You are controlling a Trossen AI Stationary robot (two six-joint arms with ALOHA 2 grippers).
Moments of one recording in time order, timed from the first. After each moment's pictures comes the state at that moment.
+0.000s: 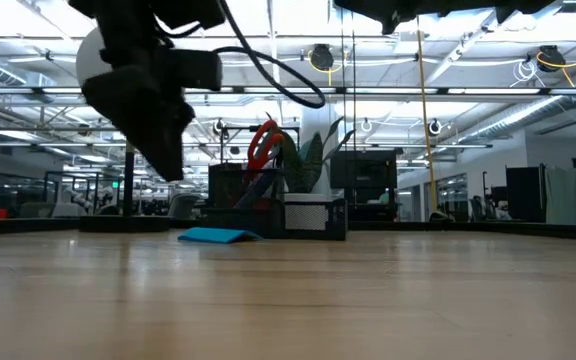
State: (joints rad) left arm -0.11 1.55 1.01 -0.69 -0.18 -0.11; right arm -0.04 1.11 0.73 0.36 0.03 -0.23
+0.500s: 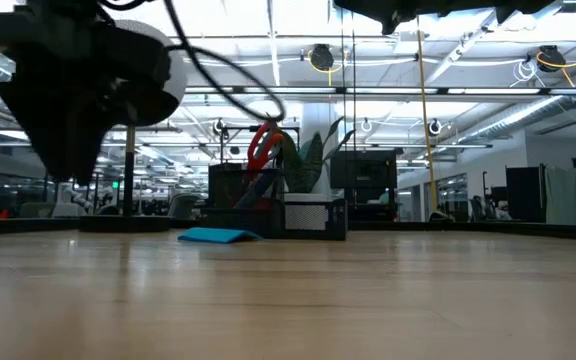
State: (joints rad) left arm -0.33 1.55 1.01 -0.87 -0.02 -0.39; right arm -0.04 1.11 0.73 0.36 0.03 -0.22
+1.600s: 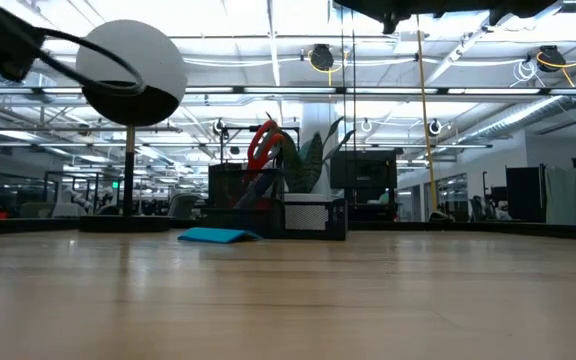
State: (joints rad) left arm -0.73 1.55 0.99 -0.94 -0.04 -1.56; right arm -0.10 1.11 0.73 0.45 0.03 -0.20
